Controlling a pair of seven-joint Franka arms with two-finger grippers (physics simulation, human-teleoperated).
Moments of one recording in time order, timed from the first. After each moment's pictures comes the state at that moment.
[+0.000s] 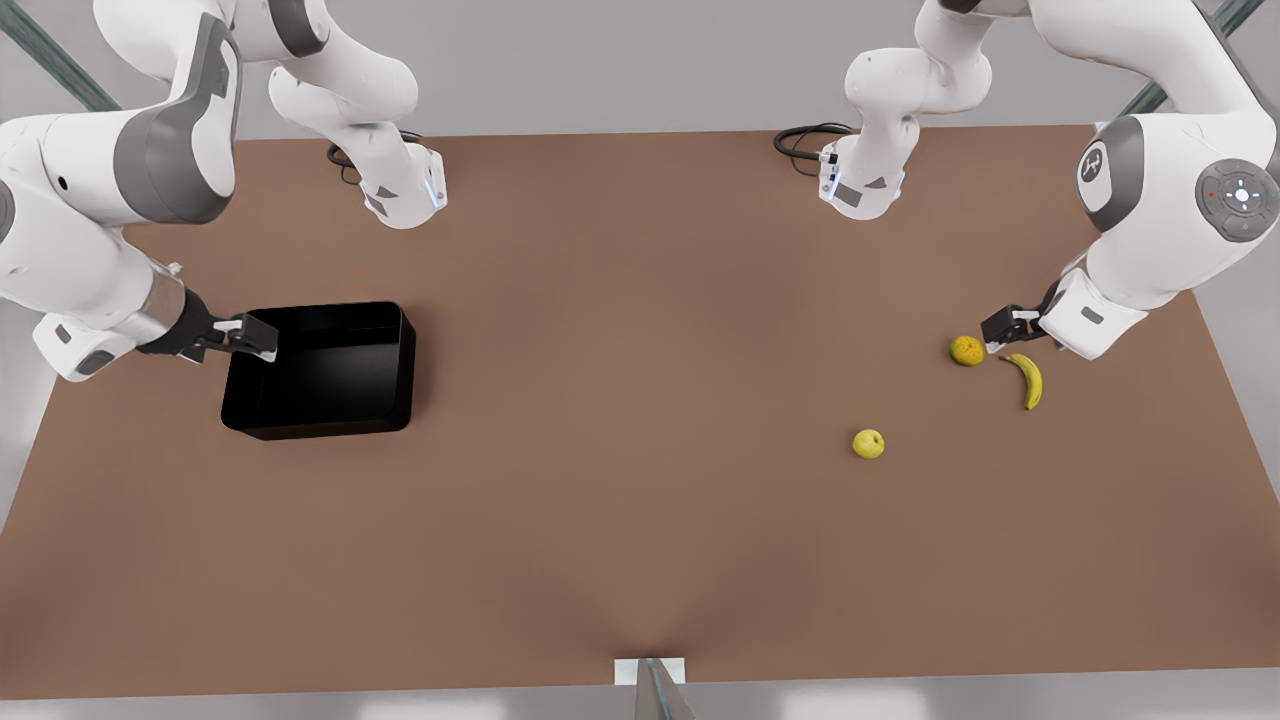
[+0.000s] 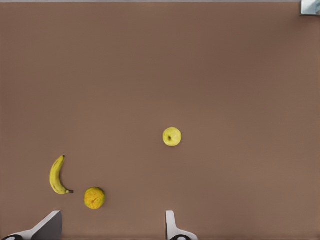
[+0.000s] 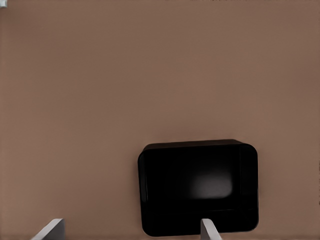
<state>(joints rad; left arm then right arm) -0.05 0.13 0.00 -1.46 0.02 1.54 -0.06 0.06 0.25 -0.01 -1.16 0.01 1.34 0.06</state>
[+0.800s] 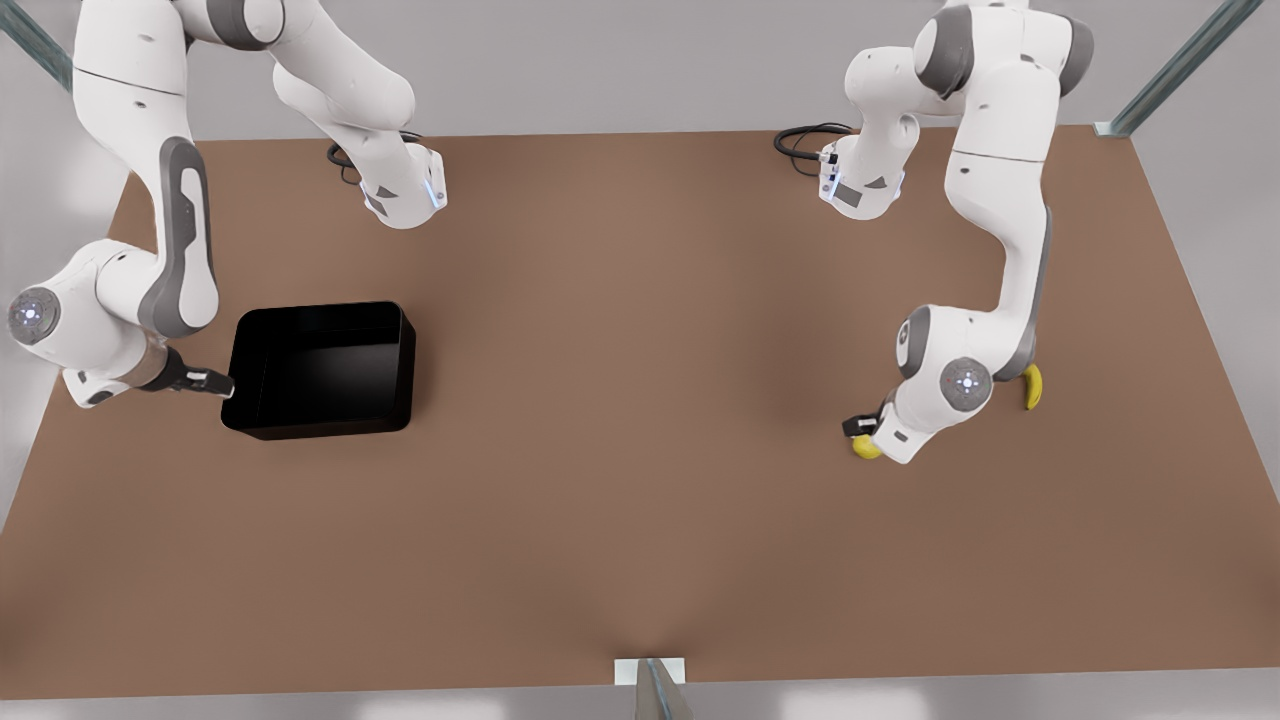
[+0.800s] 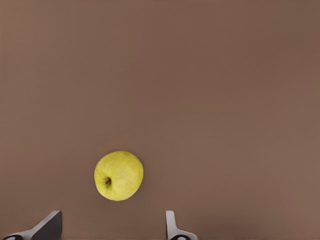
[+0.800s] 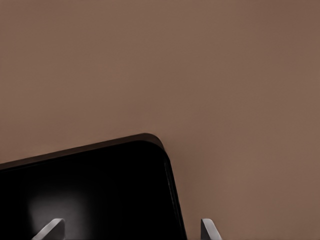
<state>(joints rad) -0.11 0.47 -0.04 -1.91 -0.01 2.27 -0.28 -0.30 0.19 -0.07 -2.07 -0.02 2.20 -0.20</state>
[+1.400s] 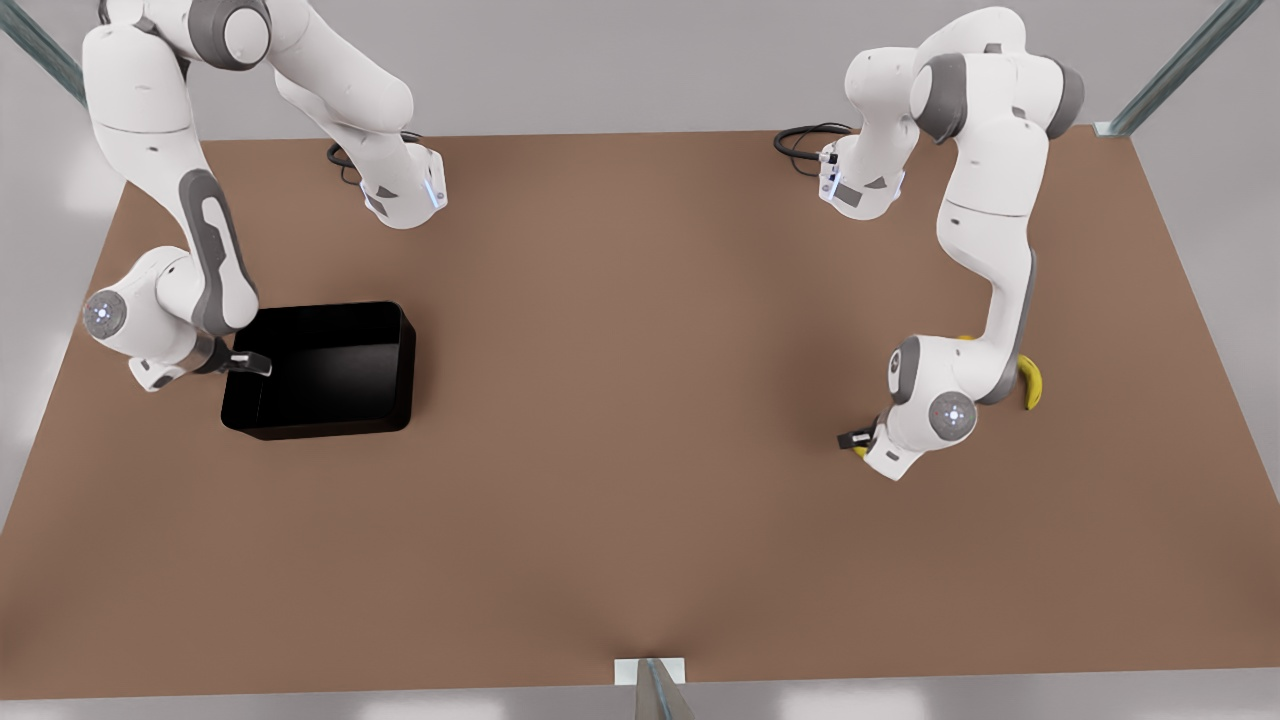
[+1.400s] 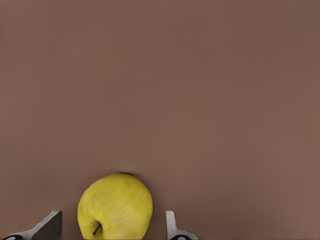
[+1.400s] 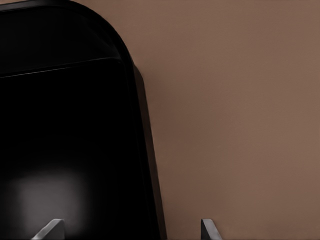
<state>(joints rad) -0.09 0.62 -0.04 -1.86 -0.01 2.31 -0.28 -0.39 0.27 -0.08 -2.30 -0.02 2.43 -0.36</state>
